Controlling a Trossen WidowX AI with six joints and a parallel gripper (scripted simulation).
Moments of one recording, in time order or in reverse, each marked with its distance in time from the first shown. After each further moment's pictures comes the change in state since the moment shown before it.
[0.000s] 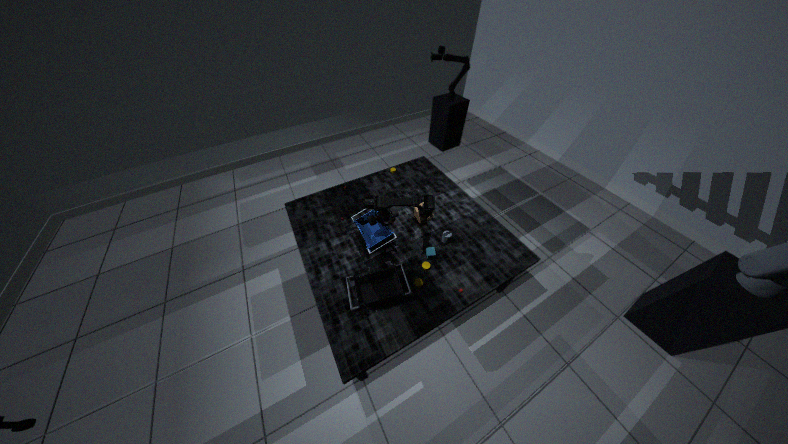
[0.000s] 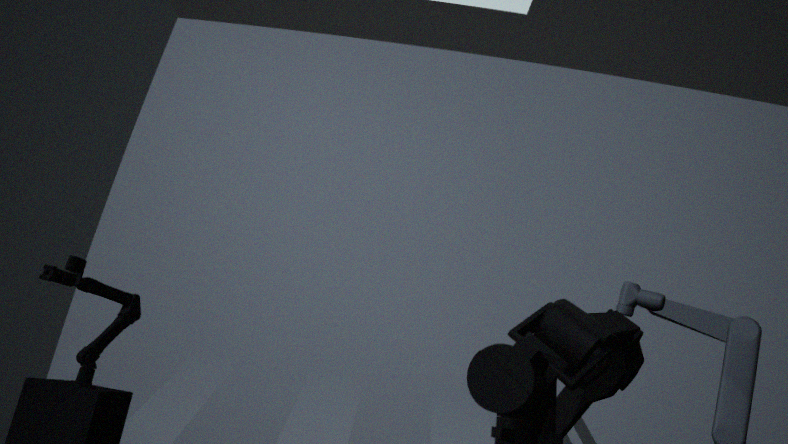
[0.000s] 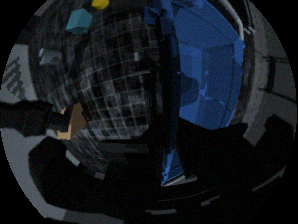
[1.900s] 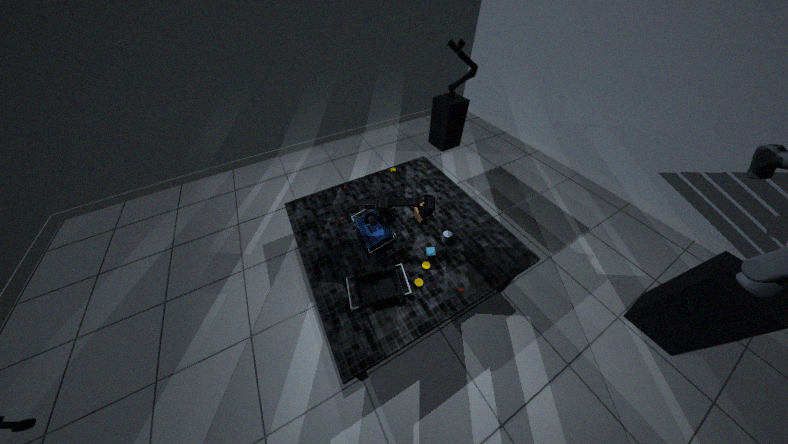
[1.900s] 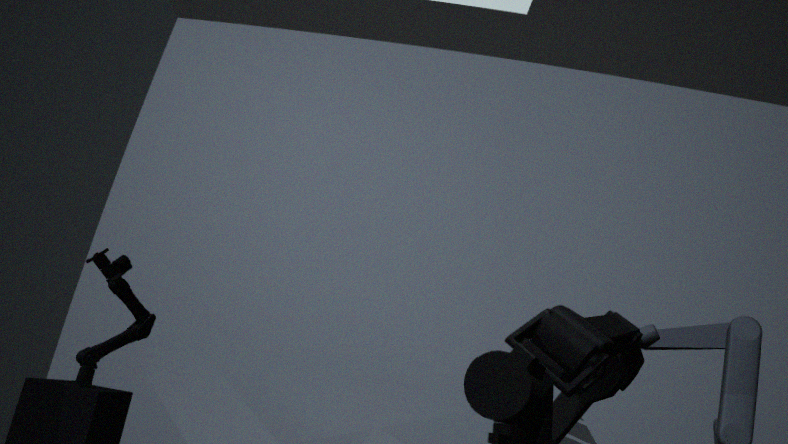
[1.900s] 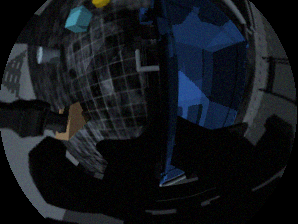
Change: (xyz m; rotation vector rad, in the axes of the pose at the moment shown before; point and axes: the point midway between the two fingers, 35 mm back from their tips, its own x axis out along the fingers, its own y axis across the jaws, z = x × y) arm 0.006 0.003 -0.002 -0.005 -0.001 -0.004
